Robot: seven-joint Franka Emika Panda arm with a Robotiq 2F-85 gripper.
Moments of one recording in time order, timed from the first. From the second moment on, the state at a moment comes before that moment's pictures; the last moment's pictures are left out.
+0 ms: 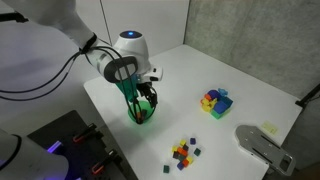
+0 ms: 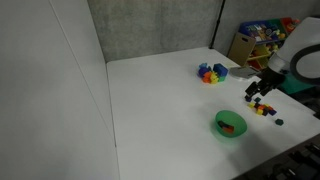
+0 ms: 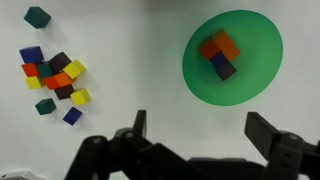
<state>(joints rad) 0.00 0.07 -0.11 -2.61 -0.02 2.78 0.10</state>
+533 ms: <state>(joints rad) -0.10 -0.13 -0.12 -2.44 -0.02 2.23 0.03</state>
